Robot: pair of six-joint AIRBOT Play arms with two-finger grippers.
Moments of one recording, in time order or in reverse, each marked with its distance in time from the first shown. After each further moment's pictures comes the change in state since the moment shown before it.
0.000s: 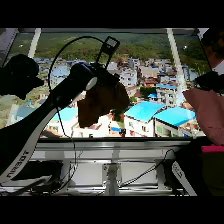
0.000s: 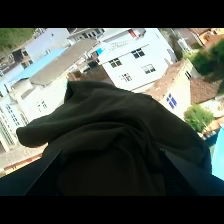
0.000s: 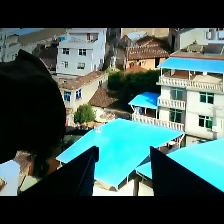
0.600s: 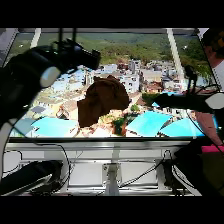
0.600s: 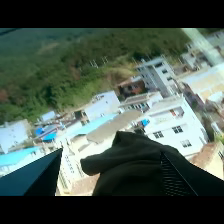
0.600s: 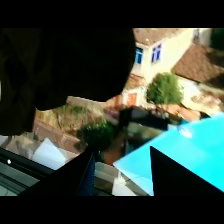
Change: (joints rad) left arm 0.107 0.283 0.000 0.019 0.007 -0.014; right arm 0.340 -0.039 -0.382 0.160 -0.243 0.014
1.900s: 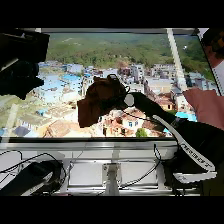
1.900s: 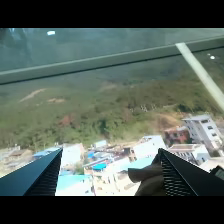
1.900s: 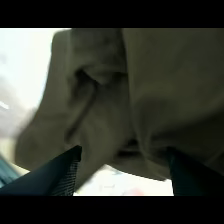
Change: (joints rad) left arm 0.122 0.313 0.000 0.018 -0.136 0.000; right arm 0.683 -0.675 0.306 -0.122 -0.482 0.114
